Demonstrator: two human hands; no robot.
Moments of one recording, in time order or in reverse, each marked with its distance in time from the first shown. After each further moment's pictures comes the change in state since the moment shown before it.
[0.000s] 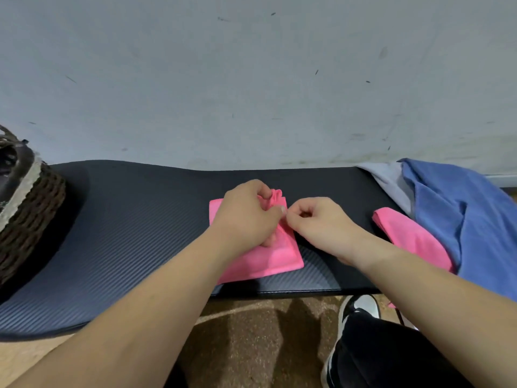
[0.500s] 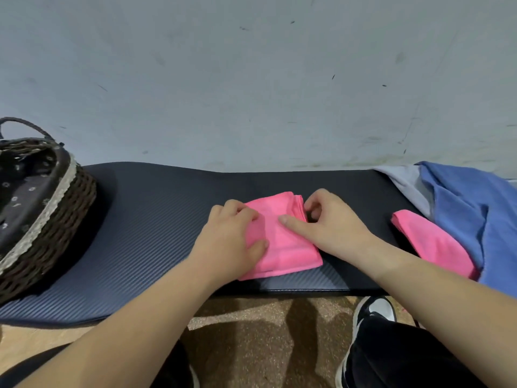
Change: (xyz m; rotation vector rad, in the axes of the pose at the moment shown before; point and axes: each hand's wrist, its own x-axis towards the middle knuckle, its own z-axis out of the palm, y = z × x) left_hand -0.028 -0.067 -0.036 0.676 0.042 0.182; right_hand -0.002 -0.011 0.014 -0.320 0.150 -0.038
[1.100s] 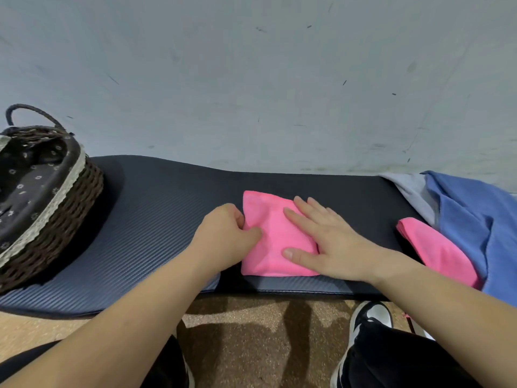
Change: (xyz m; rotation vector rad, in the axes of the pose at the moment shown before) left_hand 0.003 -0.003 -0.016 -0.413 0.040 -0.355; right_hand -0.007 0.015 0.004 -0.388 -0.365 -0.392
